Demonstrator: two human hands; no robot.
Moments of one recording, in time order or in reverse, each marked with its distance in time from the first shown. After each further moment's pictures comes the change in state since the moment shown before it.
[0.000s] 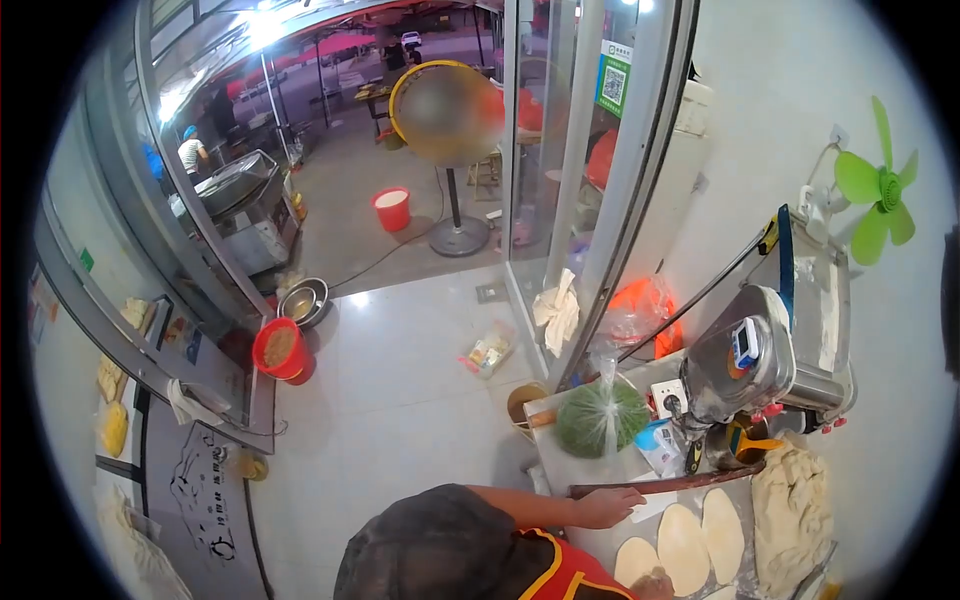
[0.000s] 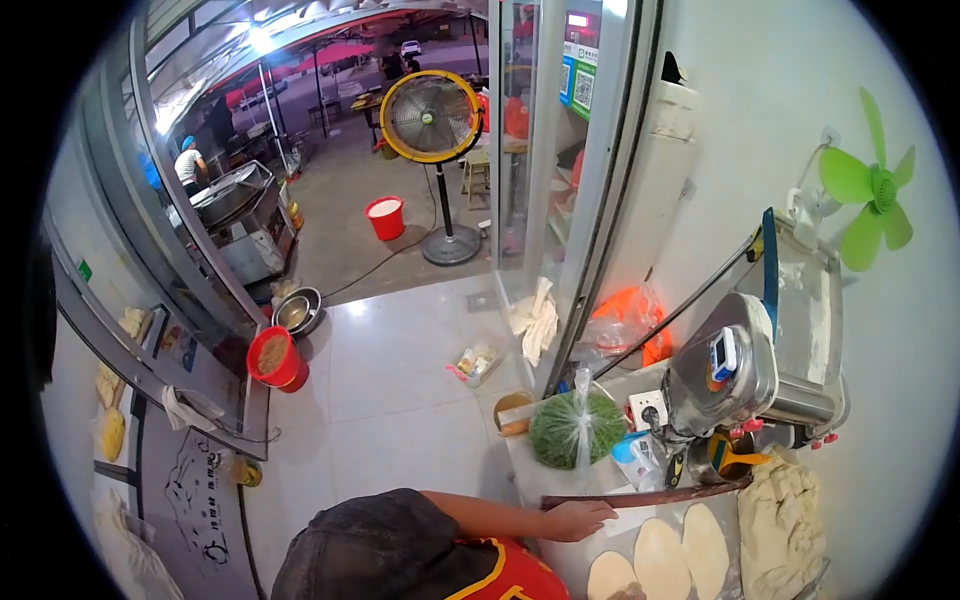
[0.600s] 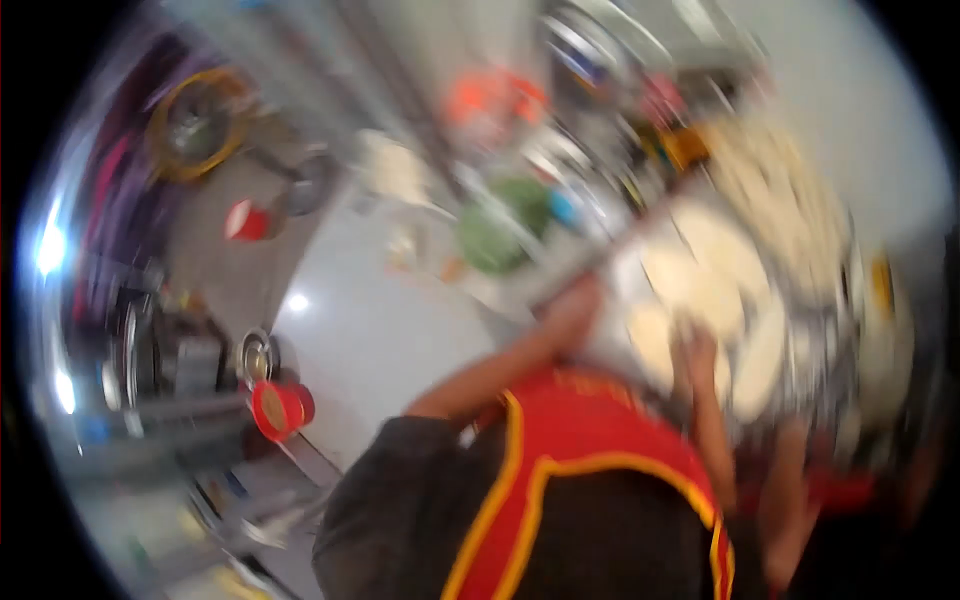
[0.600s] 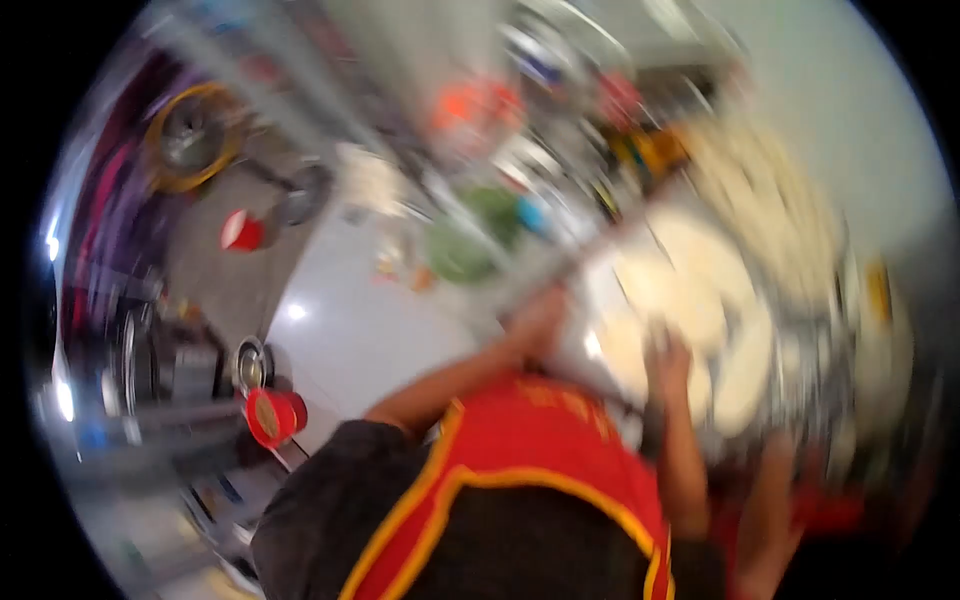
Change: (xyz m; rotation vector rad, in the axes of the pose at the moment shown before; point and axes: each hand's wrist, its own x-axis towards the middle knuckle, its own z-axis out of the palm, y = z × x) left_hand -0.017 -0.064 0.035 0.656 -0.150 0.305; right_hand 0.000 0.020 0.045 0.792 0.227 0.285
